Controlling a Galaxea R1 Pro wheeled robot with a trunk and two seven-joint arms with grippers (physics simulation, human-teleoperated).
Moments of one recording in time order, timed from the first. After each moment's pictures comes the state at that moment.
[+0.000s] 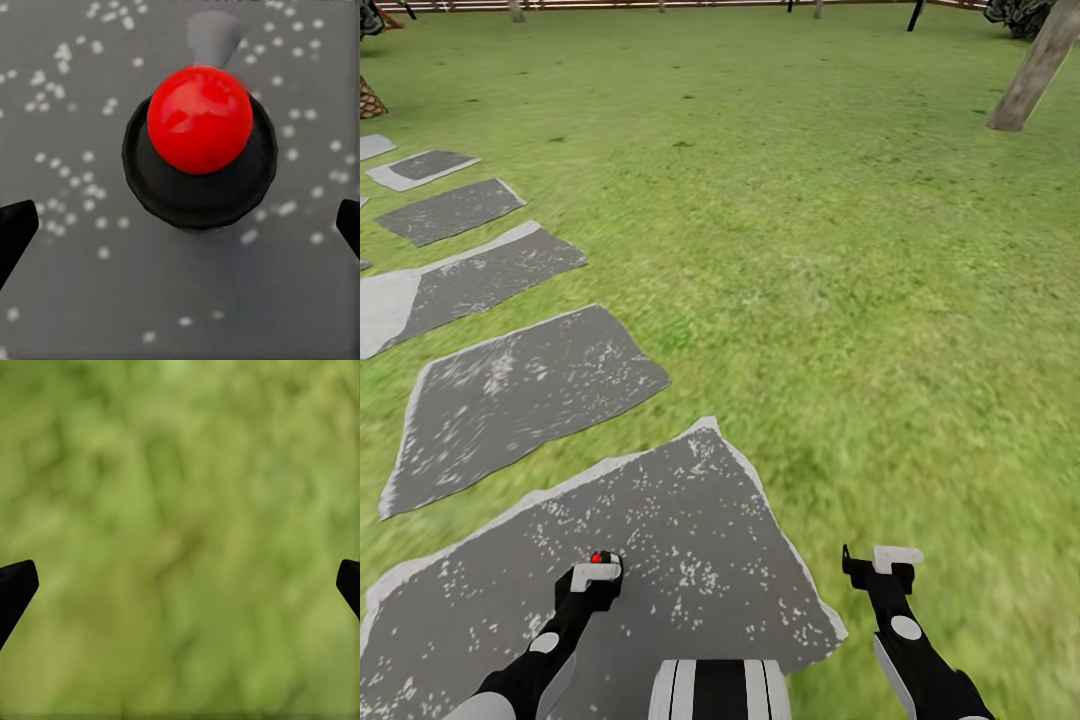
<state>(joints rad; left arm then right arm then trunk) -0.56 0.03 0.00 -0.27 -0.02 -0.37 0.01 -0.44 -0.04 -0.05 -0.63 0.07 -0.20 -0.19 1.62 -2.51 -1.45</state>
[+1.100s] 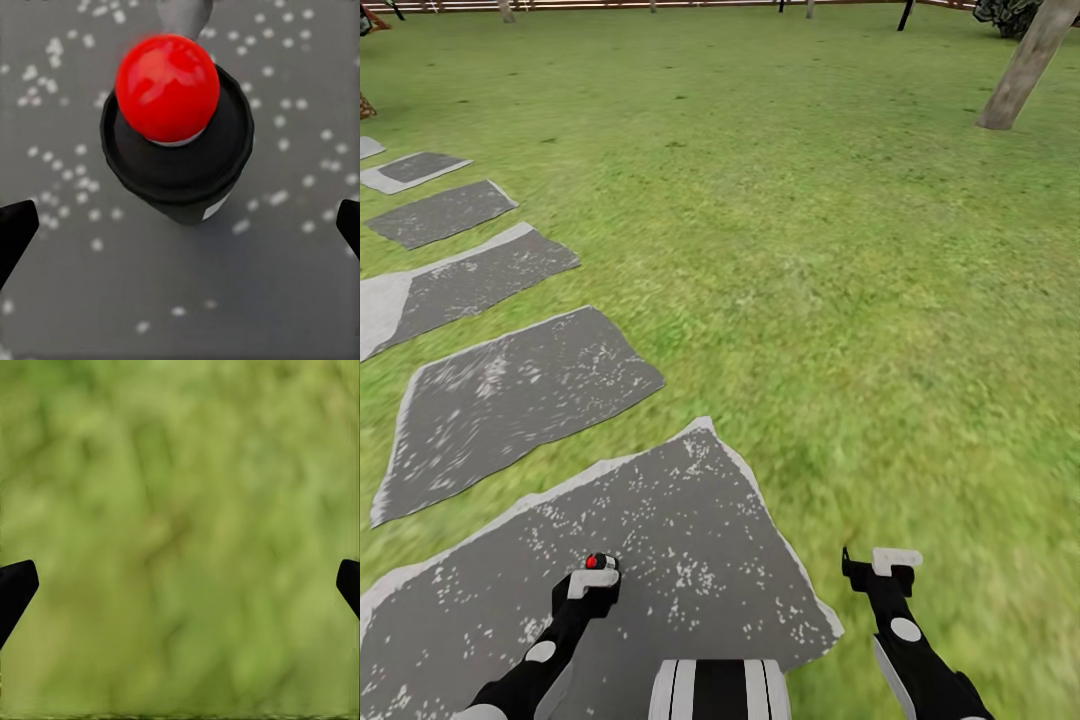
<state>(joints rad) -0.53 0.04 0.00 -0.29 -0.02 -0.37 0.01 -0.44 -0.04 -0.05 -0.62 0.07 -0.20 -0.19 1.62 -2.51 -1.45</state>
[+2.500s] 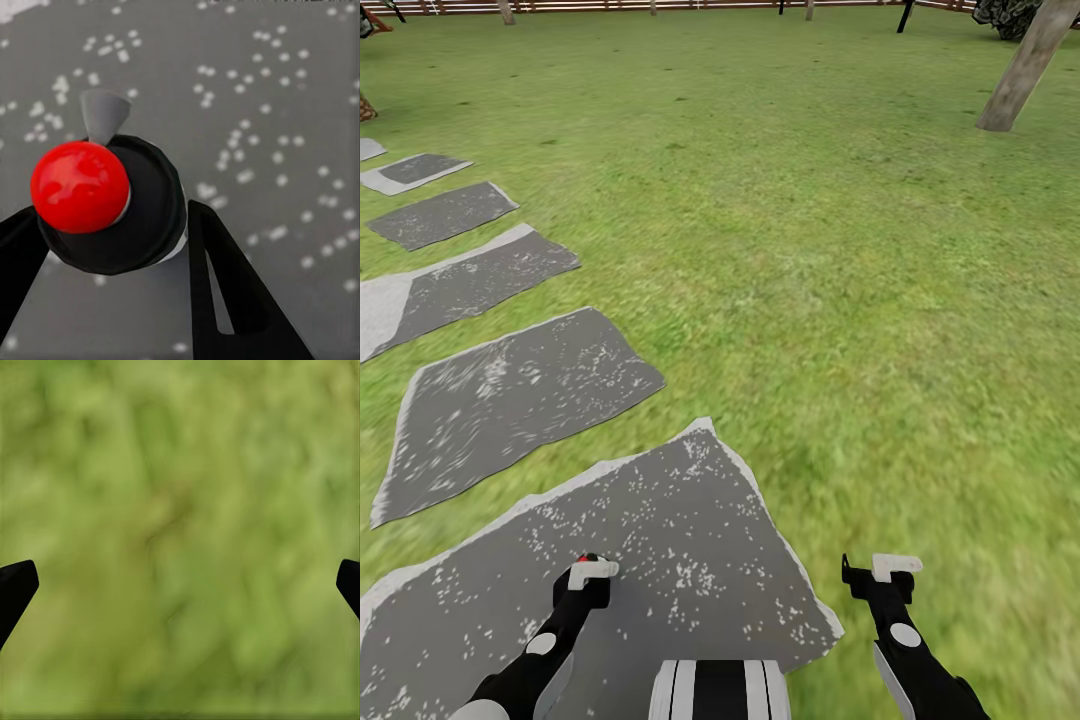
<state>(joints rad) -0.53 0.04 0.00 -0.33 -0.02 -0.37 0.01 -0.44 -0.04 -0.05 -0.59 0.07 -0.20 -0.19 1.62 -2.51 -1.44</state>
